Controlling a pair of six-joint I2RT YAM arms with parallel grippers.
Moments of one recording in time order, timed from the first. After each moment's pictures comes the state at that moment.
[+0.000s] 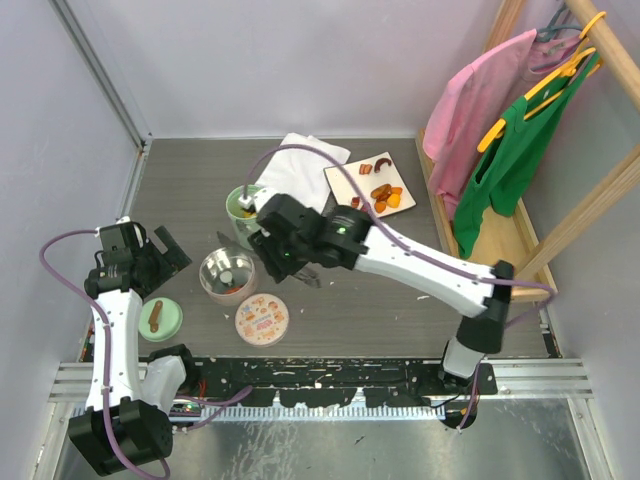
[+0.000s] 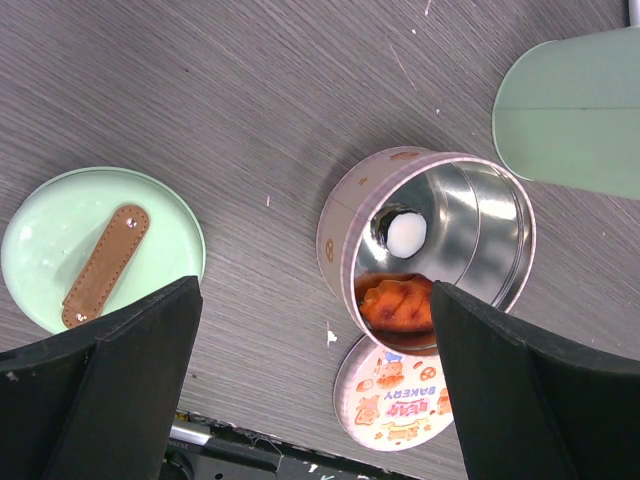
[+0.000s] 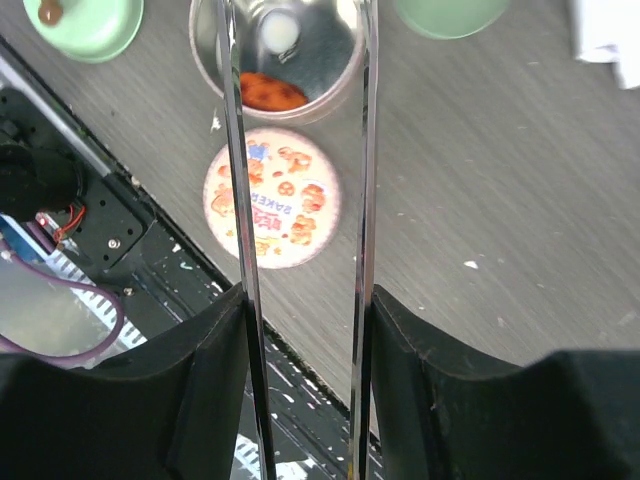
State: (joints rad) left arm 0.28 0.86 0.81 -0.85 0.08 -0.43; right arm 1.15 1.76 1.86 -0.97 0.12 0.32
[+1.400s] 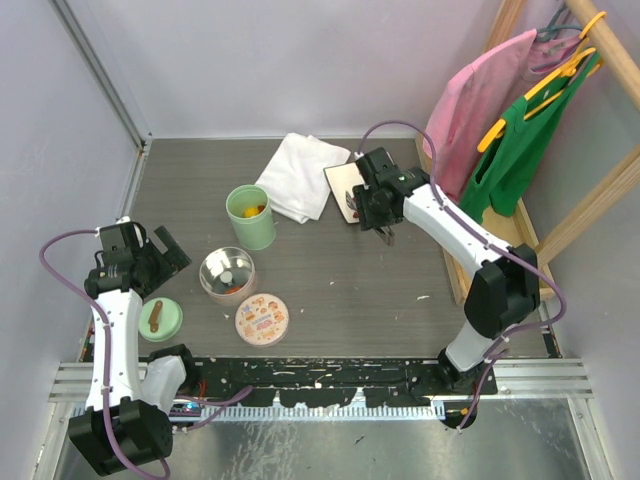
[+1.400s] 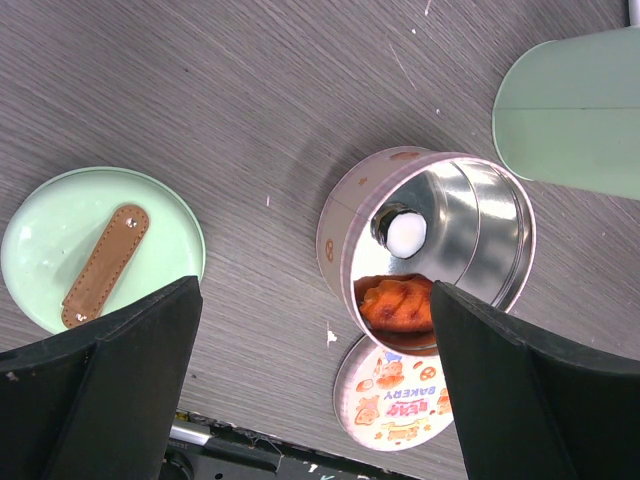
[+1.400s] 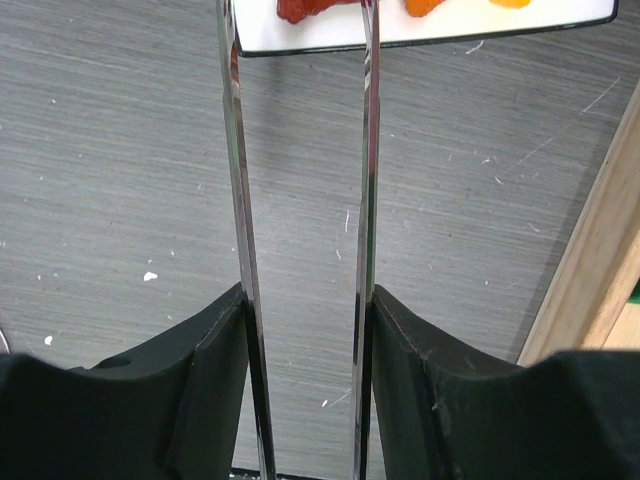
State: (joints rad) left arm 0.28 0.86 0.81 -0.85 0.08 -0.43; right arm 0.52 1.64 1.47 -0.91 0.18 0.25
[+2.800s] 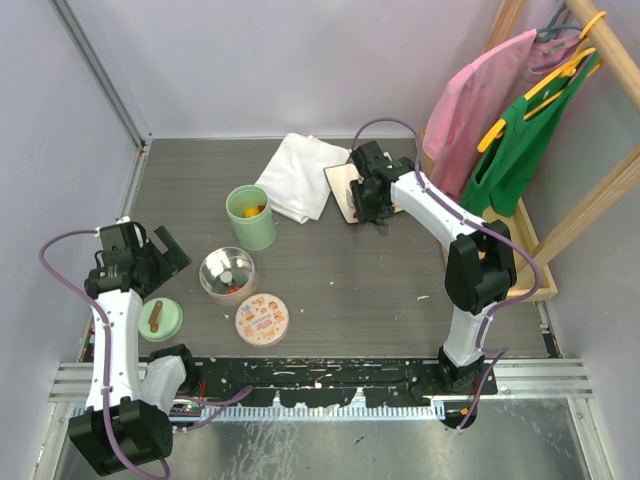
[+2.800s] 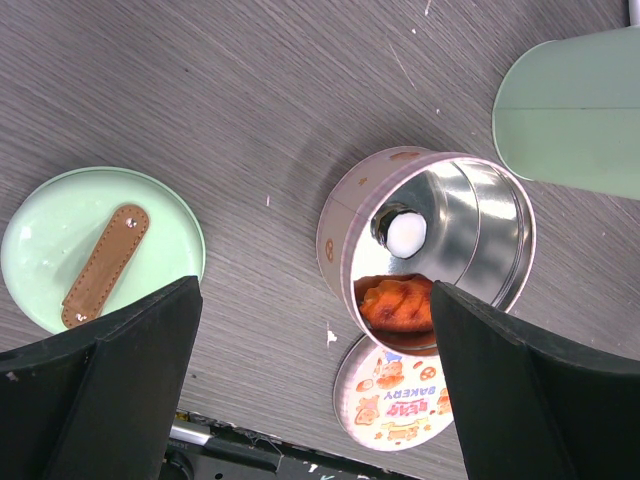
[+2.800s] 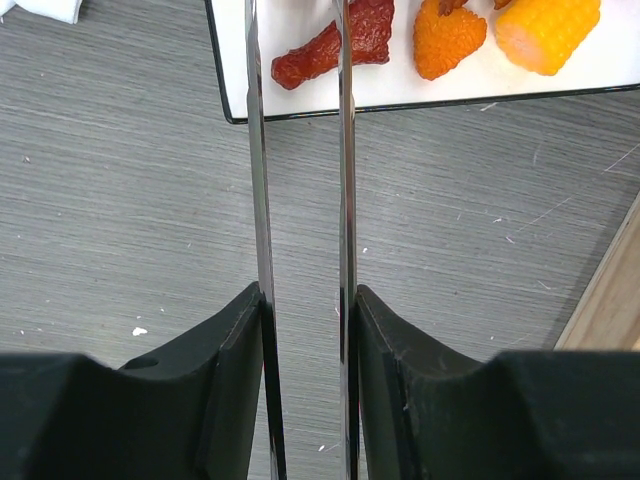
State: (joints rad) left arm 0.28 0.86 0.81 -0.85 0.08 -0.43; right arm 0.47 1.84 1.58 -0.87 0.14 0.20
